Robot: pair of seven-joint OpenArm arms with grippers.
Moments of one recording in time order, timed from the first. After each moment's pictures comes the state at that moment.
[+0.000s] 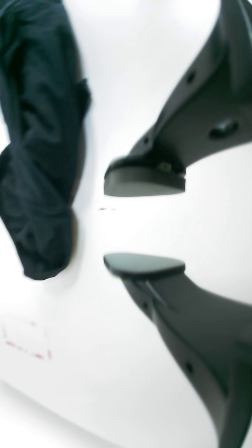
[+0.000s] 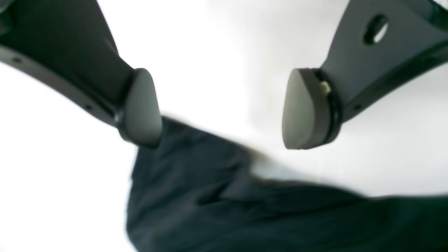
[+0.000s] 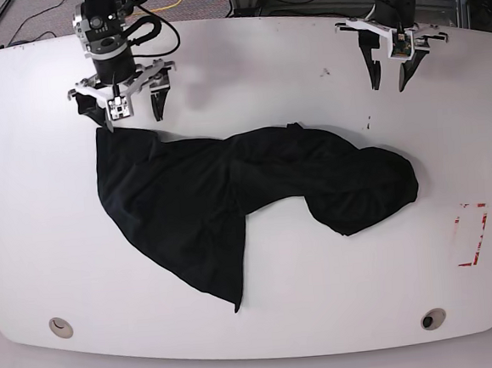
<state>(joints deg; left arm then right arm) 44.8 -5.7 -9.3 113.6 3.1 -5.0 -3.0 -31.5 5.1 8.3 112.8 -3.9 9.9 -23.2</state>
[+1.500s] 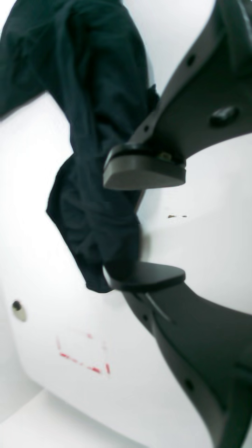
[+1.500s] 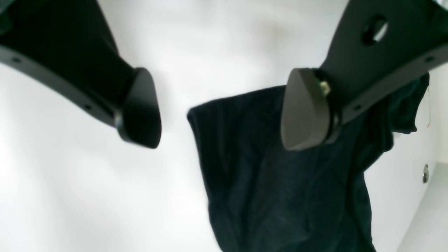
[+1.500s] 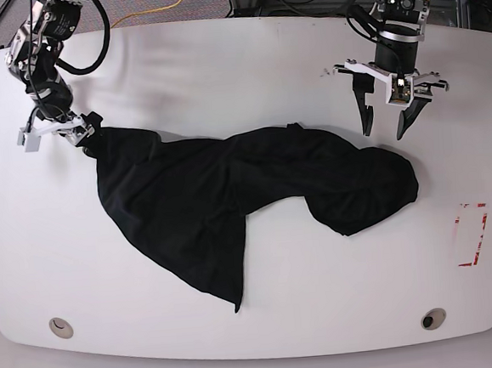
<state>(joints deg) 32.3 -6.0 -8.6 113.5 3.4 -10.9 3.9 -14.2 5.5 40.6 94.6 47.4 15.1 -52.9</state>
